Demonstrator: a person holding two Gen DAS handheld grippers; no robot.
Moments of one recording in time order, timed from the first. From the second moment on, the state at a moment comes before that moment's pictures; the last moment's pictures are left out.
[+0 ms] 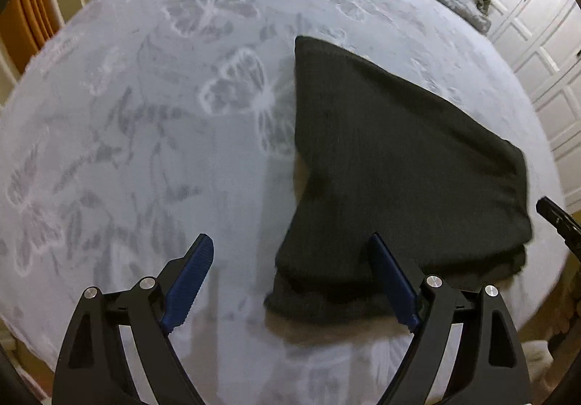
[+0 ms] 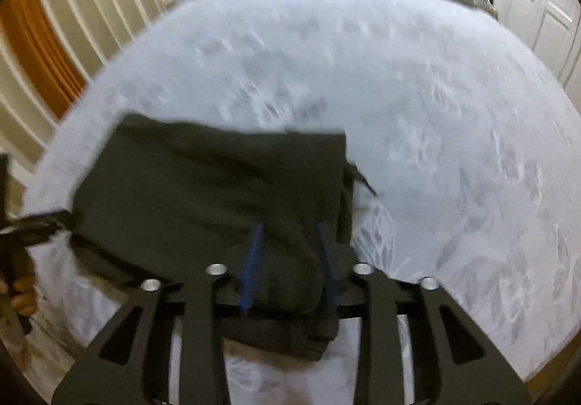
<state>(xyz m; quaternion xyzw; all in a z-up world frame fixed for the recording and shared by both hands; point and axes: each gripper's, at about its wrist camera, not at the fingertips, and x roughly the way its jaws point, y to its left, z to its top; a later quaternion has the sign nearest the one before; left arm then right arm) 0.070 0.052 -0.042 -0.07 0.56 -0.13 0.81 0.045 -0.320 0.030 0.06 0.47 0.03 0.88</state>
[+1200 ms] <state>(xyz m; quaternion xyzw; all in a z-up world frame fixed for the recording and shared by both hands) 0.048 0.044 -0.050 0.11 0.45 -0.22 0.86 0.090 -0.083 -0.022 -0.07 0.49 0.26 0.83</state>
